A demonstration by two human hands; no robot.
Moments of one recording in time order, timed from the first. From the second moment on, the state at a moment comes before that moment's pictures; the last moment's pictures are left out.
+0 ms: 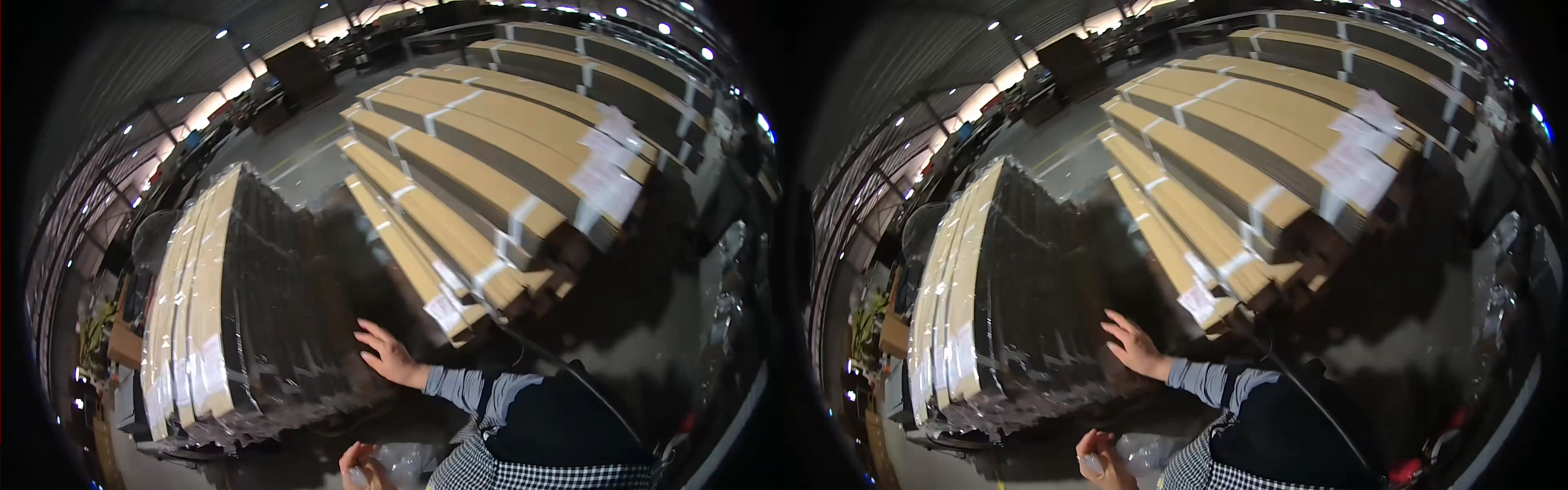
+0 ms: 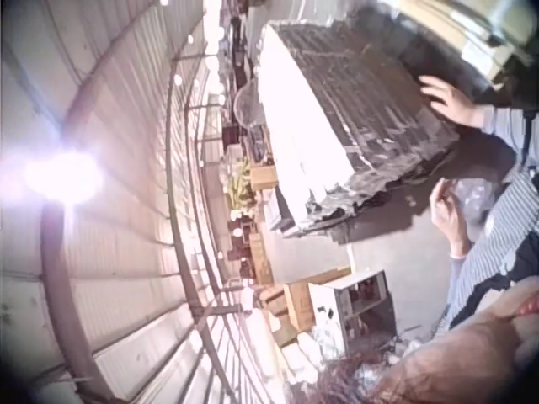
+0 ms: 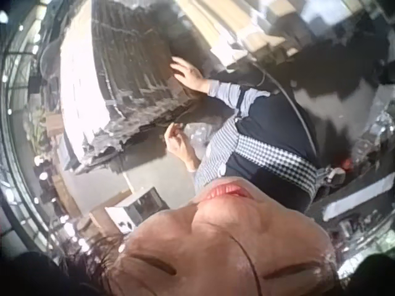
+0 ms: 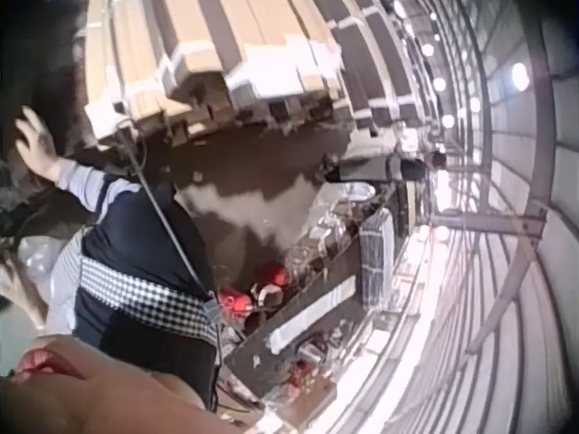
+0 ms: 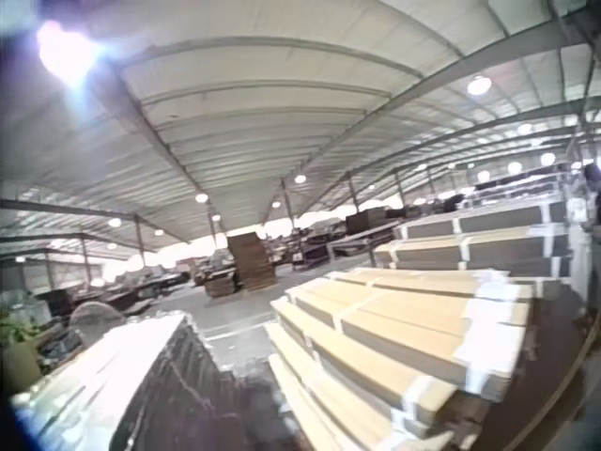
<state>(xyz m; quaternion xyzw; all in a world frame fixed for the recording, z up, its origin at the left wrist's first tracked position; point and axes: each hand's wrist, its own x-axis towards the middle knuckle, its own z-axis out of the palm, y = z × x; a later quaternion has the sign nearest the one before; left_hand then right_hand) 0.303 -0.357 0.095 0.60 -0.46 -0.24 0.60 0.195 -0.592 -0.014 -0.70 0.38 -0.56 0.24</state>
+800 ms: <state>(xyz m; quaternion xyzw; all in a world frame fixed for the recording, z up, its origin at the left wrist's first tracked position) 0.074 -0.256 0.132 0.43 -0.61 -0.35 0.57 -0.185 -0.463 0.195 -0.65 0.60 -0.43 -0.19</state>
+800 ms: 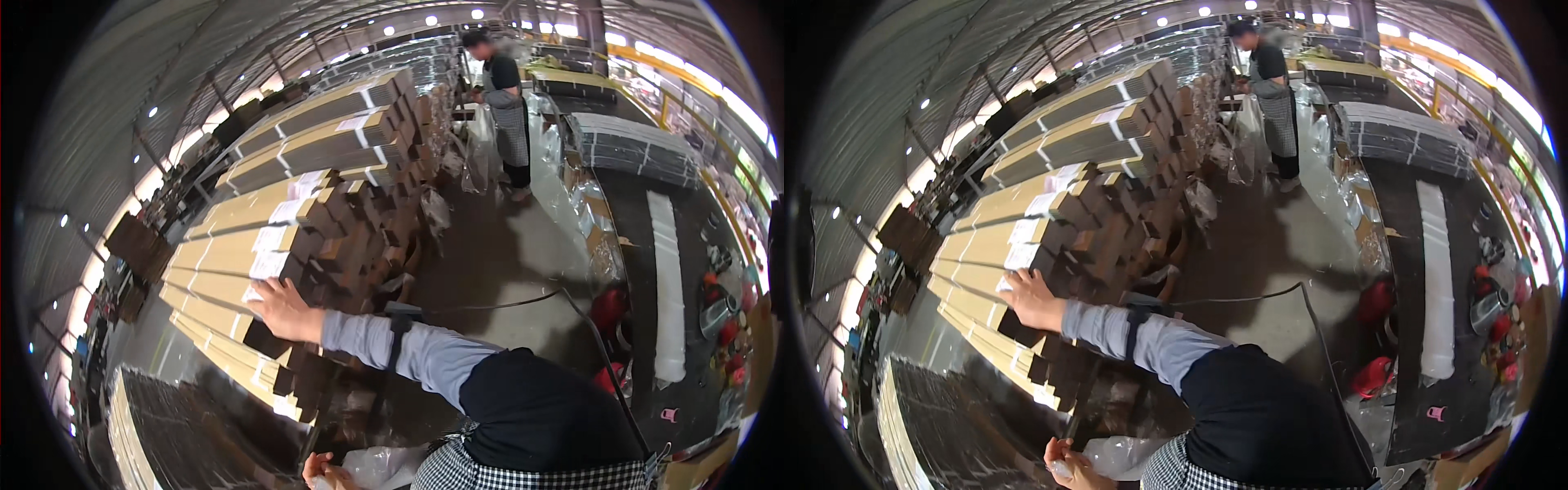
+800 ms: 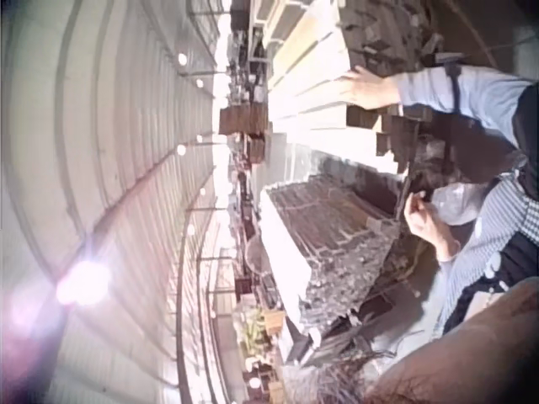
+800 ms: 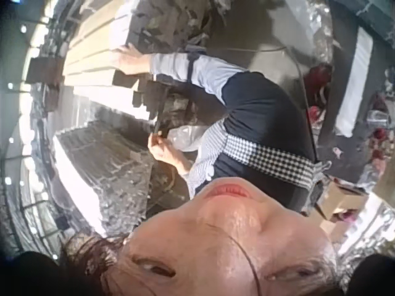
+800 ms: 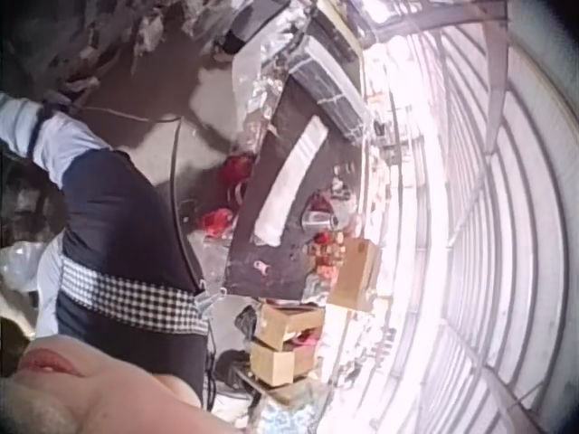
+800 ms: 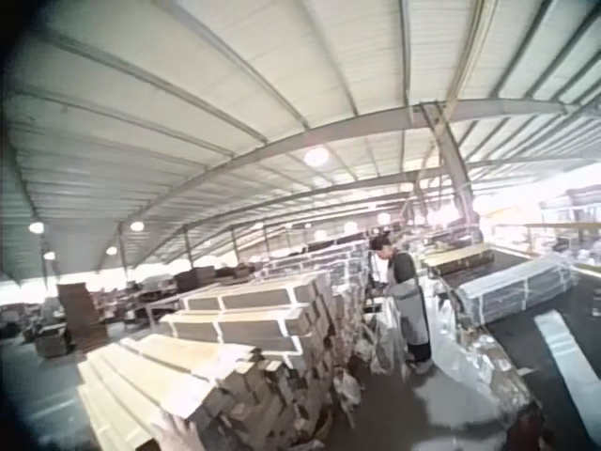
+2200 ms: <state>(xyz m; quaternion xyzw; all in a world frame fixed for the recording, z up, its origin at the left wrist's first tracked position) -0.060 -0.289 0.131 0.33 -0.65 -0.37 0.58 -0.245 -0.263 0.113 -0.67 0.35 -0.56 0.34</state>
